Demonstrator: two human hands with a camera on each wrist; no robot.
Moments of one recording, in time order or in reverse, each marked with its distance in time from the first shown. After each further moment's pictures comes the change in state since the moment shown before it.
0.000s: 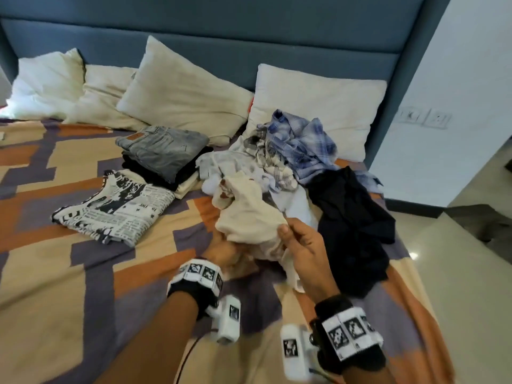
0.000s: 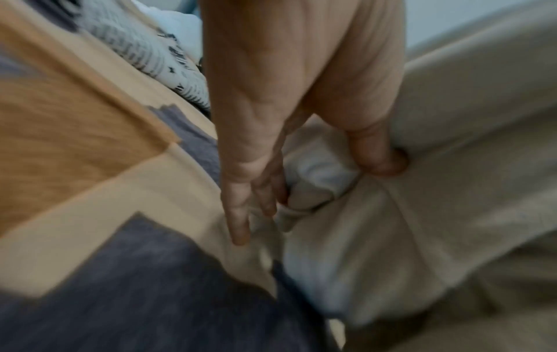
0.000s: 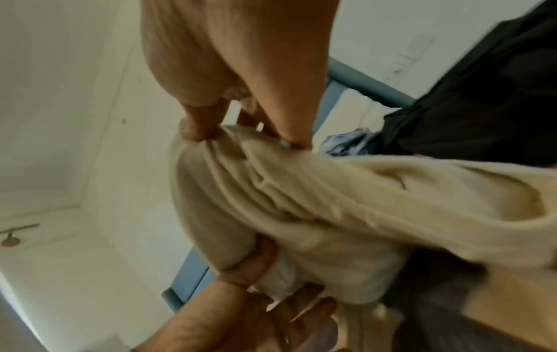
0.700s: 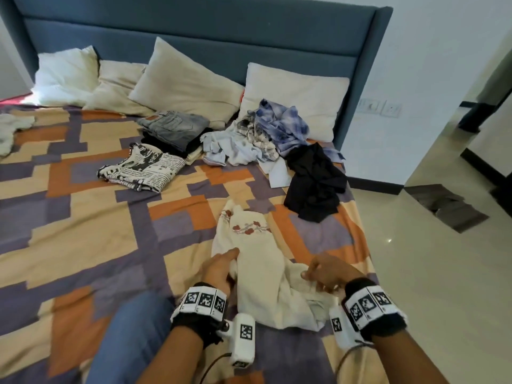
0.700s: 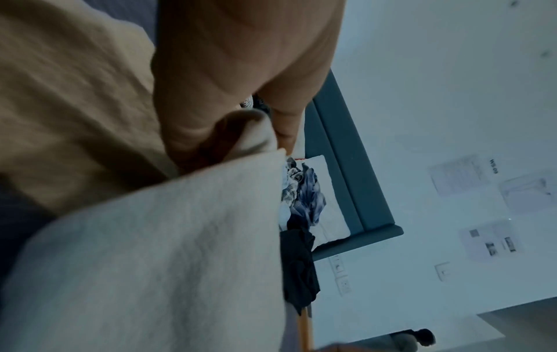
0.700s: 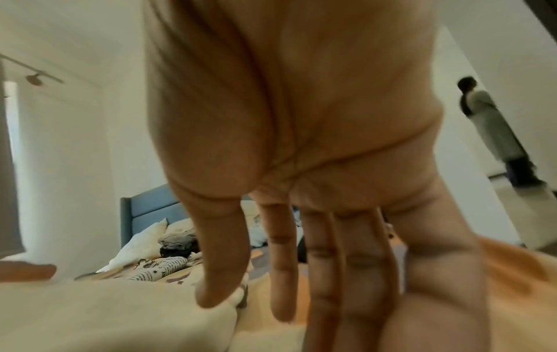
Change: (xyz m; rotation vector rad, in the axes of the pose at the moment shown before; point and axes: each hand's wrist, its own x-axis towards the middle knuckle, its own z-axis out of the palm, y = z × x) left_hand -0.273 -0.074 0.003 -0.471 0.144 -0.324; right_hand -0.217 -0.079 -0.077 -1.027 -0.424 0.806
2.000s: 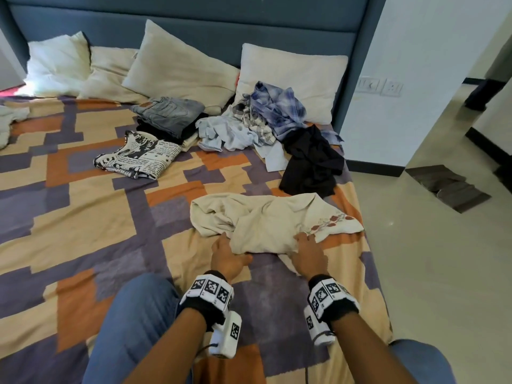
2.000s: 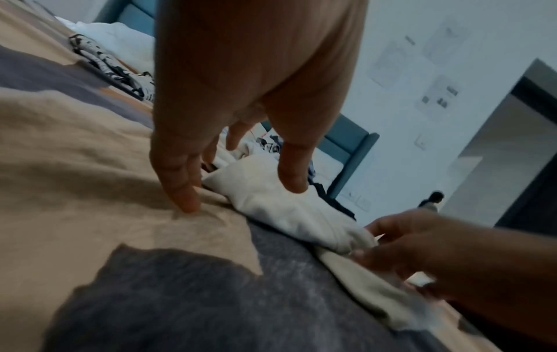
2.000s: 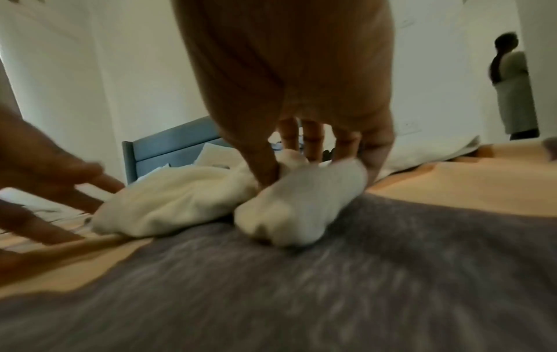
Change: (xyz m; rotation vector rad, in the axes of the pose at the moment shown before) left_hand 0.055 -0.049 -0.005 0.821 -0.014 0.411; right_hand 0.040 0.008 0.069 0.027 0.460 -0.023
